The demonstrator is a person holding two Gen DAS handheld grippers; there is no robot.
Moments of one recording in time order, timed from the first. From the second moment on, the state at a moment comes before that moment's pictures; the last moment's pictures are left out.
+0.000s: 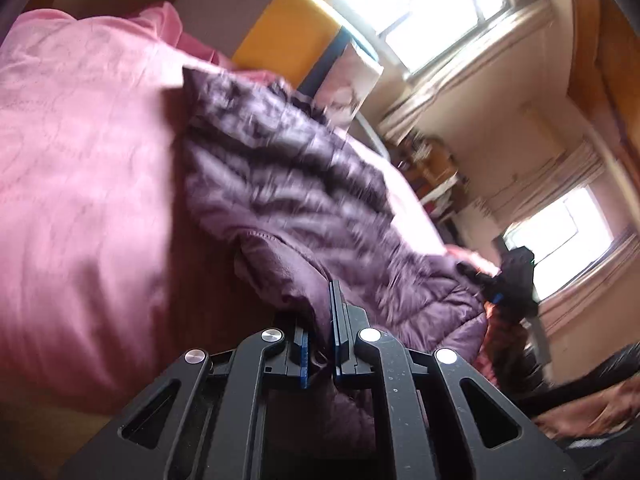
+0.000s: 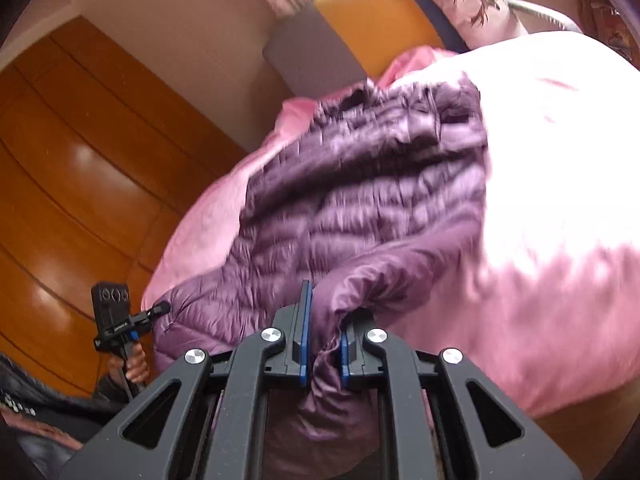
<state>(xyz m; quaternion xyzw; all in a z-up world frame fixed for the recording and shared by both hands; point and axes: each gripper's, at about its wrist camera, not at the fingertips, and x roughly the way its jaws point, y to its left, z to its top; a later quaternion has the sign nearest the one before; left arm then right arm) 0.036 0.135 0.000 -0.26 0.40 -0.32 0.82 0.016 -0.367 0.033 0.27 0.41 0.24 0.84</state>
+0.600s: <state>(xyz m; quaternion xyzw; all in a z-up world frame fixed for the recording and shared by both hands) 0.215 0.130 -0.011 -0.37 0.43 -0.25 0.78 0.166 -0.419 -0.011 0.41 0.43 0.19 0.78</state>
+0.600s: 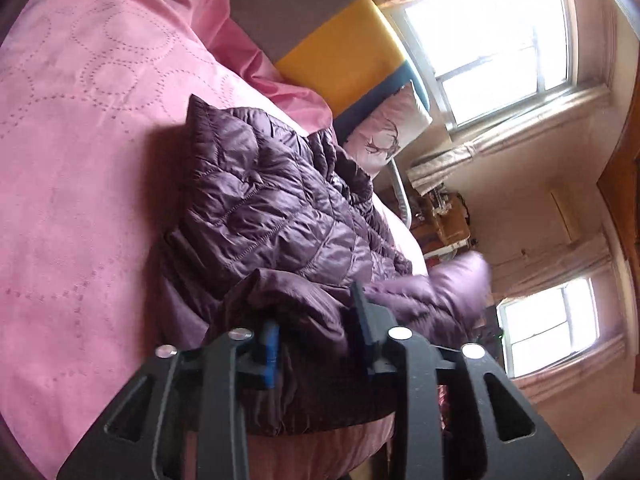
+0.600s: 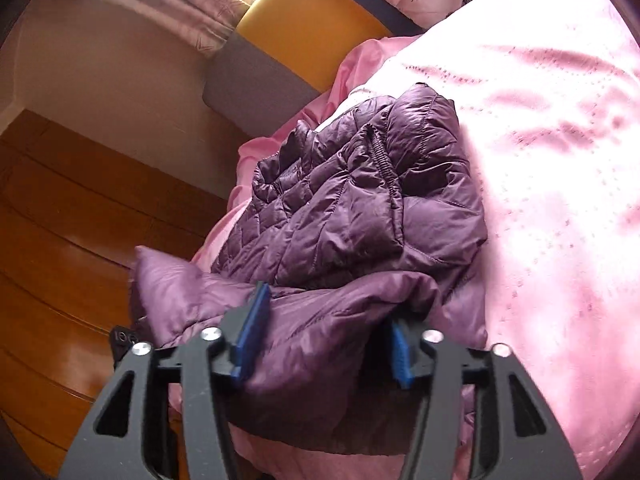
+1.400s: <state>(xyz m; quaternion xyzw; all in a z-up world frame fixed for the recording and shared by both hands) 0.158 0.120 -0.050 -0.25 0.44 -0.23 0.83 0.092 -0.388 -0.028 0.24 0.47 0.11 0.84</state>
